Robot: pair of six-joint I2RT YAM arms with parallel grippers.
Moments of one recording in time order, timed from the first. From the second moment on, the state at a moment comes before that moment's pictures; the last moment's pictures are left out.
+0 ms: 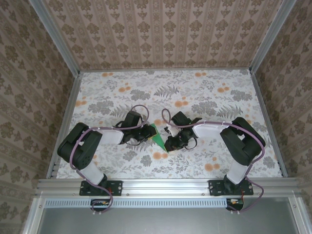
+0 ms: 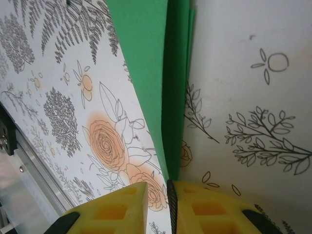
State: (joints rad) left arm -0.60 1.63 0.62 0.19 0.50 -0.97; right arm 0.66 1.74 0.89 -0.42 -0.58 0.34
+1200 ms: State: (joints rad) left arm -0.60 1.63 0.61 0.19 0.50 -0.97; right arm 0.68 1.77 0.93 -0.27 -0.59 0.41
